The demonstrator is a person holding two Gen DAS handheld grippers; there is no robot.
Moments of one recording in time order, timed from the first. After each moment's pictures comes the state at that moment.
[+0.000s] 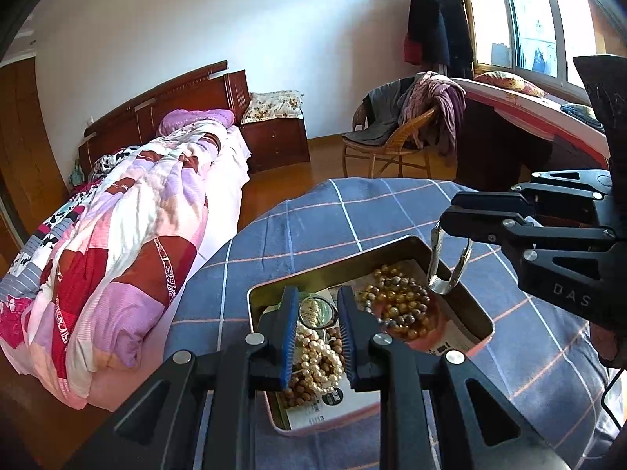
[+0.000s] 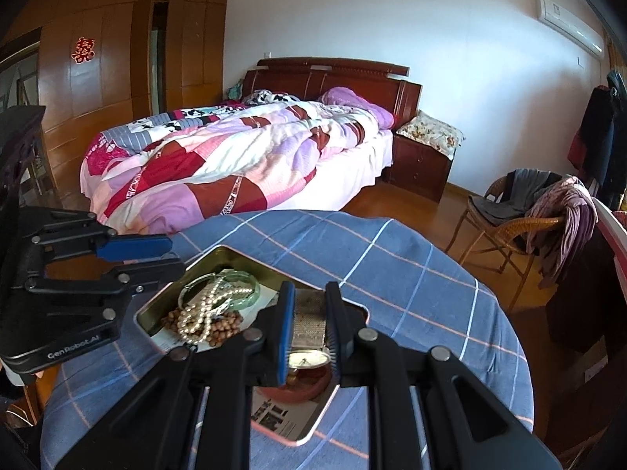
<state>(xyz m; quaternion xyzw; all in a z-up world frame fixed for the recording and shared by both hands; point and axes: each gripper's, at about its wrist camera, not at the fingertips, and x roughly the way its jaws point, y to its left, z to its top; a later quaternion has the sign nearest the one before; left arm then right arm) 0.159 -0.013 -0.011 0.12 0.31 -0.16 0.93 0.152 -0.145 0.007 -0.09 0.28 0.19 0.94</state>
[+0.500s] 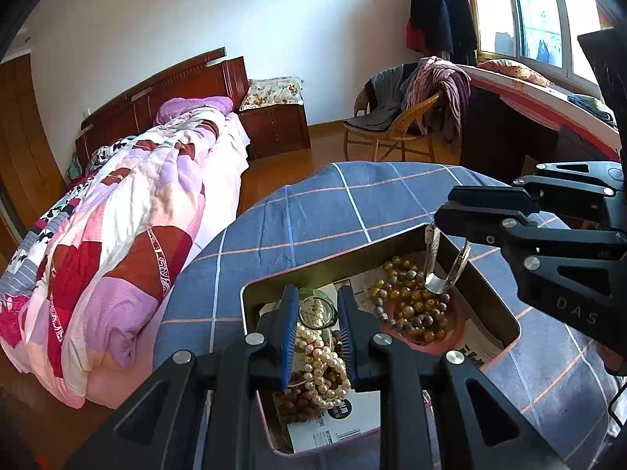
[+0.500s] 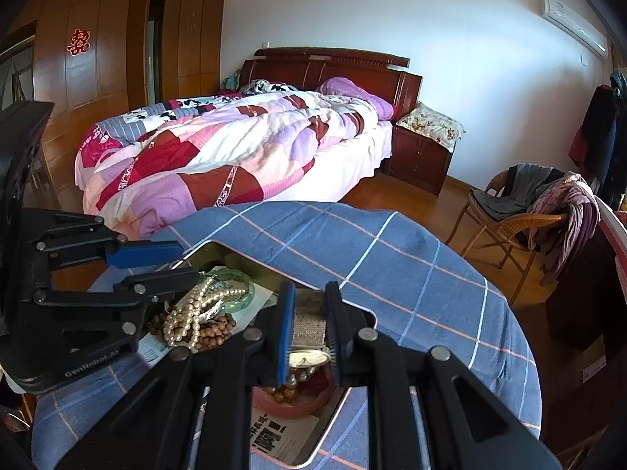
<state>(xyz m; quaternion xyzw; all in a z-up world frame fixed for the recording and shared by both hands) 0.183 -0.019 -0.032 0.13 0.33 -0.15 0.92 0.168 -0.136 -0.002 -0.10 0.30 0.18 0.93</state>
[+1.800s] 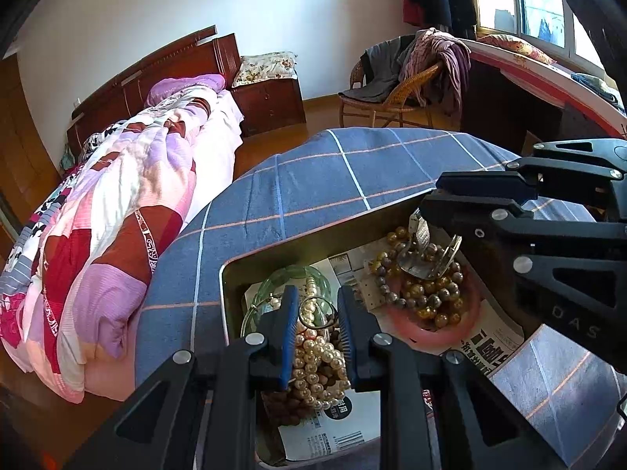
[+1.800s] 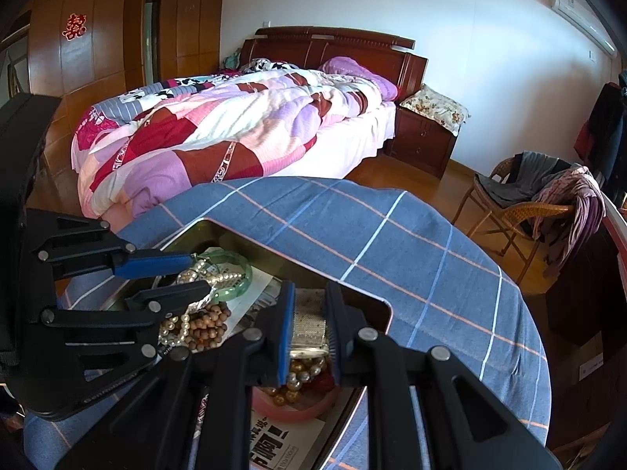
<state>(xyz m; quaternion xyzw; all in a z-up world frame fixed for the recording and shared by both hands) 0.201 -0.026 -0.060 0.14 0.38 -0.15 0.90 0.184 -0.128 -0.021 -0.11 0.33 0.18 0.92</state>
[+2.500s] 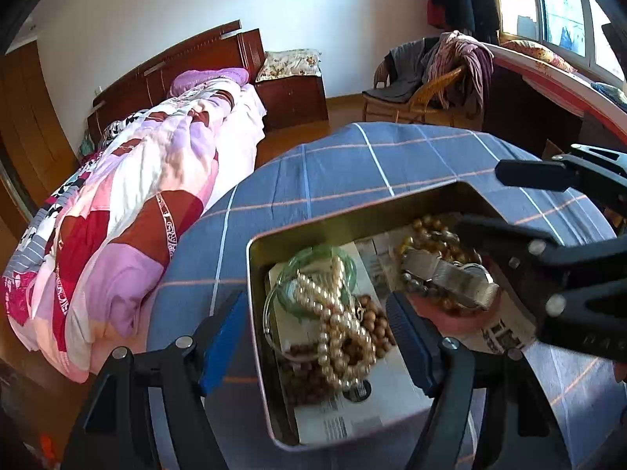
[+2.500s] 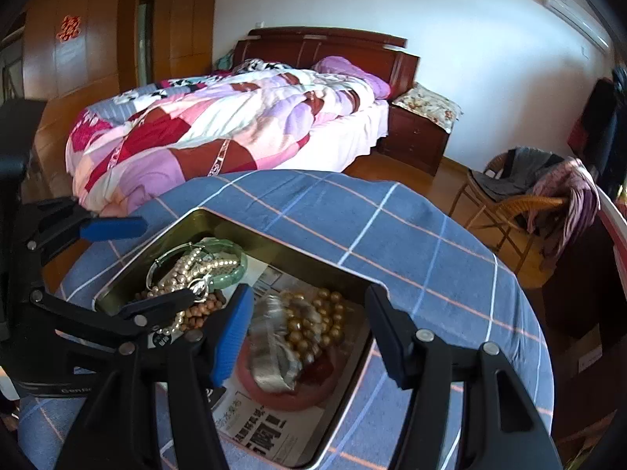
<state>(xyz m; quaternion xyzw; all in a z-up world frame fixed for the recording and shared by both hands) 0.192 -0.010 -0.066 0.13 0.37 -0.11 0.91 0.174 -0.134 -0.033 -0.10 0.33 0.16 0.92</state>
